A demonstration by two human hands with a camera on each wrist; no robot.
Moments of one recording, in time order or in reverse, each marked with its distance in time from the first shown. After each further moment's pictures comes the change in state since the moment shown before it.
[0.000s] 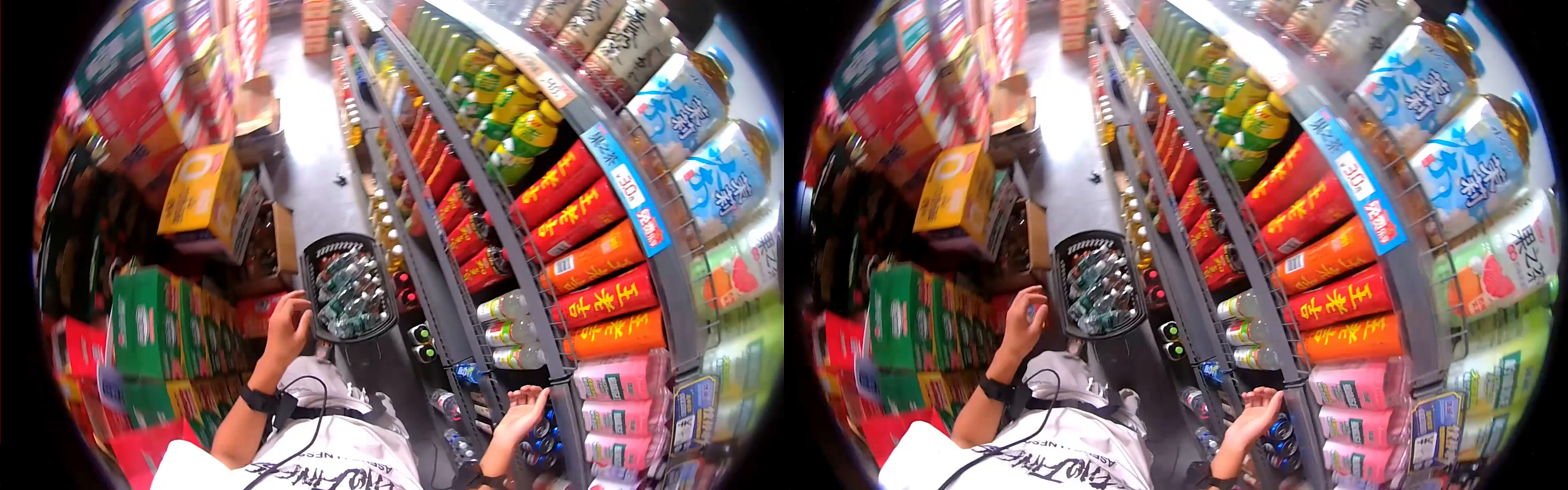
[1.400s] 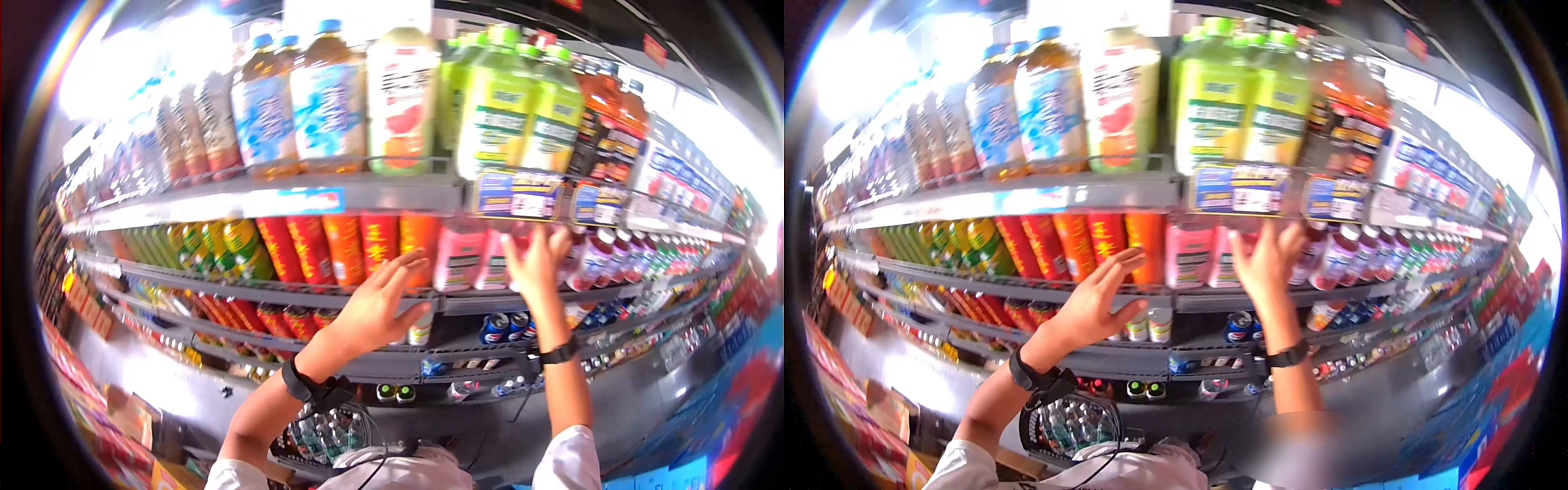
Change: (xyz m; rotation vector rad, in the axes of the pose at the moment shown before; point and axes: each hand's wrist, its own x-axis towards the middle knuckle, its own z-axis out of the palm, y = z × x) left_hand 0.113 0.353 0.125 -0.548 -0.915 1.459; right_hand -0.023 -0.199 -0.002 -1.508 0.941 -1.036
